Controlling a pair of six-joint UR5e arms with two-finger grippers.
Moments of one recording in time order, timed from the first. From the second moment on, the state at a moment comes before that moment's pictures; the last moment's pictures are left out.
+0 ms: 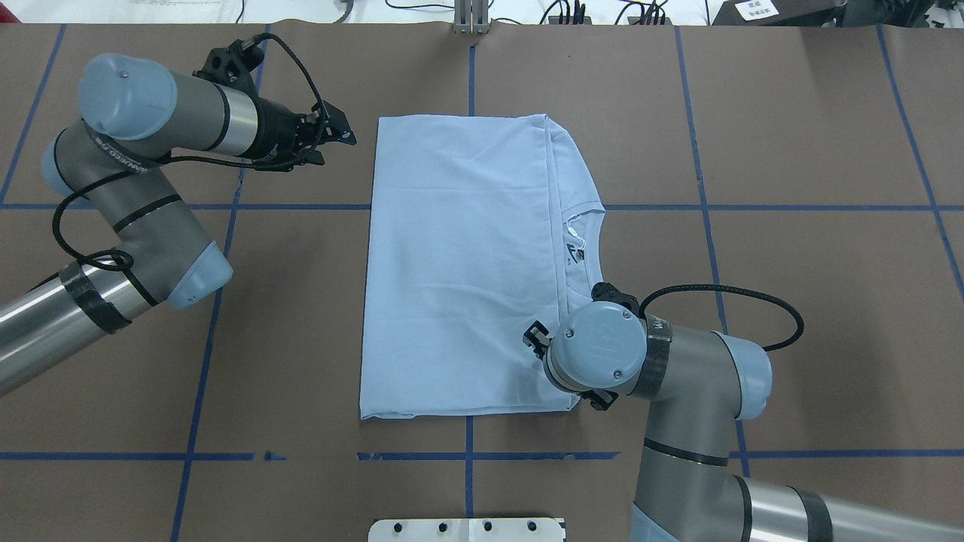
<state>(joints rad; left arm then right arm) -0.82 -2.11 -1.45 -2.41 -1.94 -1.56 0.32 -1.11 1.83 -1.56 1.69 2.13</state>
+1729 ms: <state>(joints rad) -0.82 -2.11 -1.48 -2.40 -1.93 -1.56 0.29 -1.24 1.94 -1.33 1.58 2.38</state>
